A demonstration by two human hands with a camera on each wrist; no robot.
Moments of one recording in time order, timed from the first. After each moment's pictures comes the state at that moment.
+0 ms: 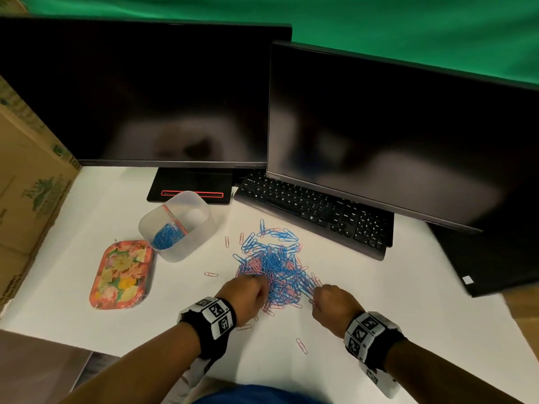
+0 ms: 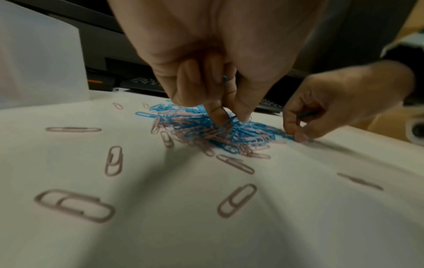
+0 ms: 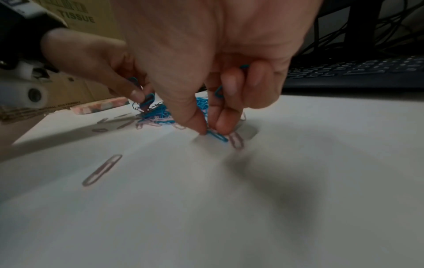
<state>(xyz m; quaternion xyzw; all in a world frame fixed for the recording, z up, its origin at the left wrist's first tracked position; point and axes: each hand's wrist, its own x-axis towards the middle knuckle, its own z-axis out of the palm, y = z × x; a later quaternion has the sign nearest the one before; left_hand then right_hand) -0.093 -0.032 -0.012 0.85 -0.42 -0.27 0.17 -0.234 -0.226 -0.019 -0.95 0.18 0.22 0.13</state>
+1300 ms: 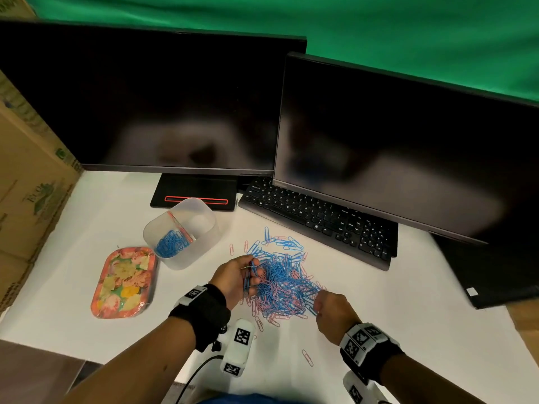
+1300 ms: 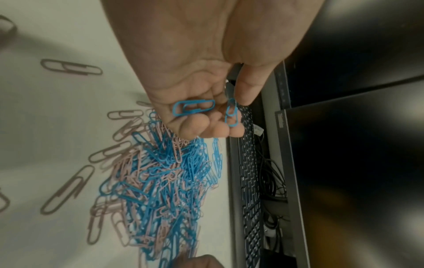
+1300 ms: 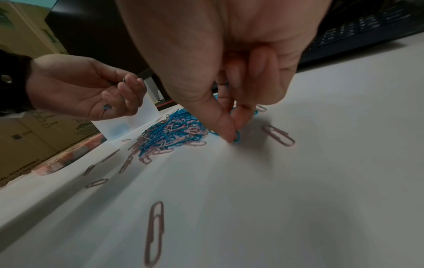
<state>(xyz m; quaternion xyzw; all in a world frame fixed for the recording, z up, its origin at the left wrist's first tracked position) -0.052 -0.041 0.021 0.55 0.16 -0.49 0.65 -0.219 -0.214 -0.012 -0.89 0.31 0.20 0.27</state>
